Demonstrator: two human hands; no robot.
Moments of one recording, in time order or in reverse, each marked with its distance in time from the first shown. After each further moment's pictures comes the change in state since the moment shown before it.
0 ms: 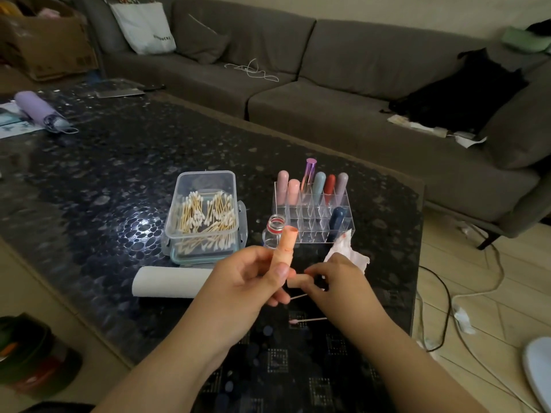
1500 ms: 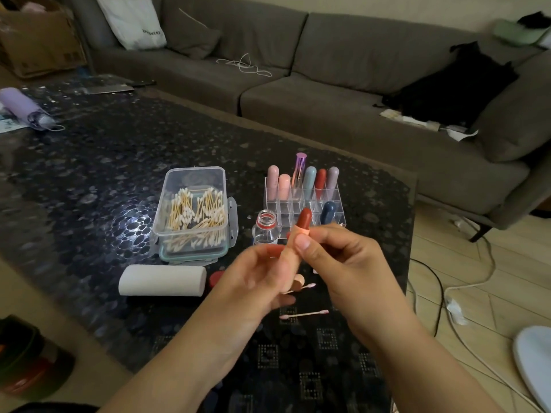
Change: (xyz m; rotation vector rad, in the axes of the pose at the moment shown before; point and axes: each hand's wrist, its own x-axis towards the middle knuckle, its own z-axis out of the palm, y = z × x) left_hand -0.005 -0.008 0.014 -0.334 -0.163 -0.039; right_hand -0.028 -0.038 -0.048 0.947 0.058 -0.082
